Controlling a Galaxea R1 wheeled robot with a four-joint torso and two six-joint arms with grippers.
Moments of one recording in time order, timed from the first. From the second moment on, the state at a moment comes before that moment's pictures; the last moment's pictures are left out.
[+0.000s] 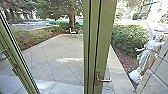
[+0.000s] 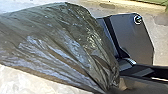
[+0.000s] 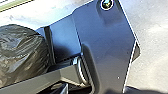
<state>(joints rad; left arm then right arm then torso) 1.43 3.06 -2.76 -0.10 0.01 0.21 -1.53 3.00 -2.67 0.21 0.06 0.02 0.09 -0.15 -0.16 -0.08</state>
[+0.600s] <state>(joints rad) 1.43 3.06 -2.76 -0.10 0.01 0.21 -1.53 3.00 -2.67 0.21 0.06 0.02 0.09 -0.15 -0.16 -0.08</state>
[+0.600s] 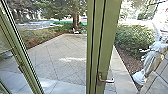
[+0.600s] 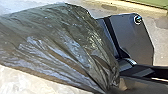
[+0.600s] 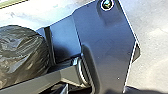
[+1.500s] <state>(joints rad) 1.43 3.06 -2.75 -0.13 0.02 0.19 -1.54 3.00 -2.67 0.21 0.07 0.02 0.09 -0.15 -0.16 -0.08</state>
